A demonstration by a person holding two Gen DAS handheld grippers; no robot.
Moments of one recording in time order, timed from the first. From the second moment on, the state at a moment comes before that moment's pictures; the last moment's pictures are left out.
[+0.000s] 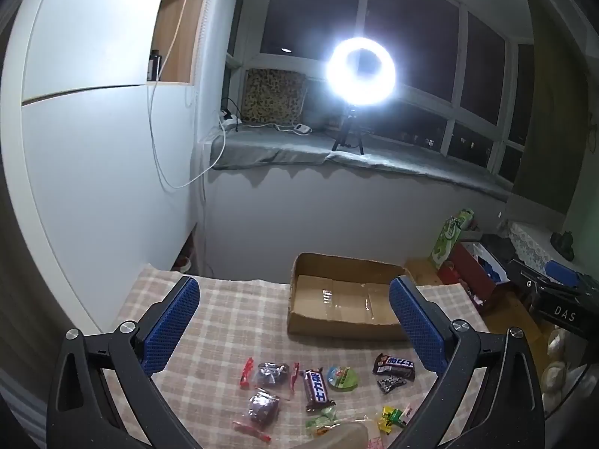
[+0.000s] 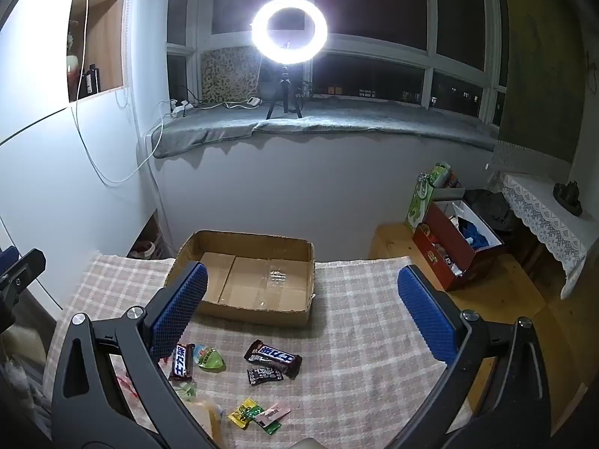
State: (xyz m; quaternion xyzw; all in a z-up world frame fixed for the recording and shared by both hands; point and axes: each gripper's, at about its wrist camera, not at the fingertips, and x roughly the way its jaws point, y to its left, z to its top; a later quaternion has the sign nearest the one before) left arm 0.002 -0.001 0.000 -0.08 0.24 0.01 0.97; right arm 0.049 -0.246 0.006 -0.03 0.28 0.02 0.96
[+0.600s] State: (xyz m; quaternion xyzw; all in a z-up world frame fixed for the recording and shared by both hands) left arm 0.000 -0.007 -0.001 -0.08 0.24 0.01 0.97; right arm 0.047 -0.249 0.009 -0.03 0.28 0.02 0.96
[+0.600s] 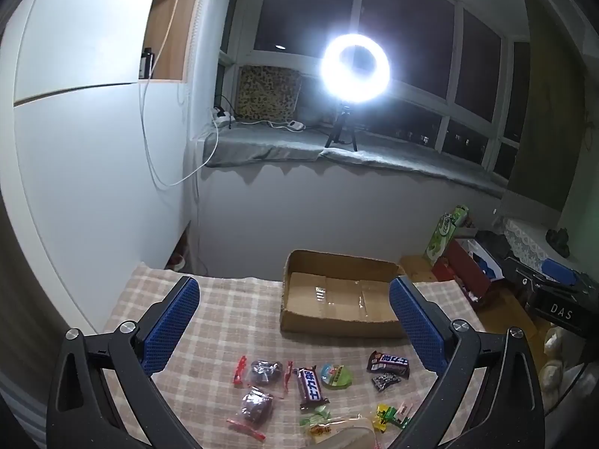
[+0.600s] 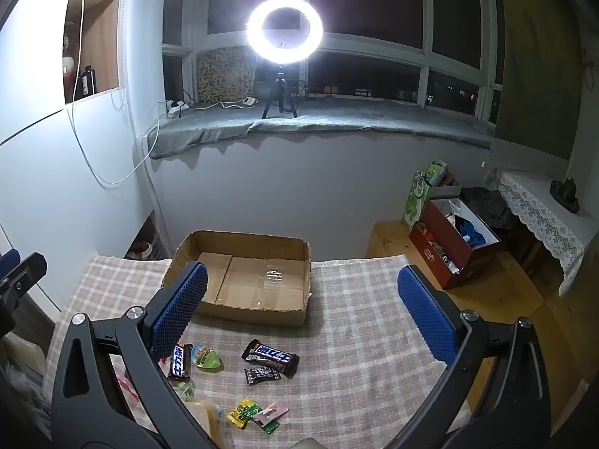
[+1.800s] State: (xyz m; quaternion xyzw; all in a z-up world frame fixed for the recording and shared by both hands) left arm 0.001 -0.009 0.000 -0.08 0.24 0.00 0.97; right arm 0.046 -0.245 0.005 -0.03 0.29 0.02 0.96
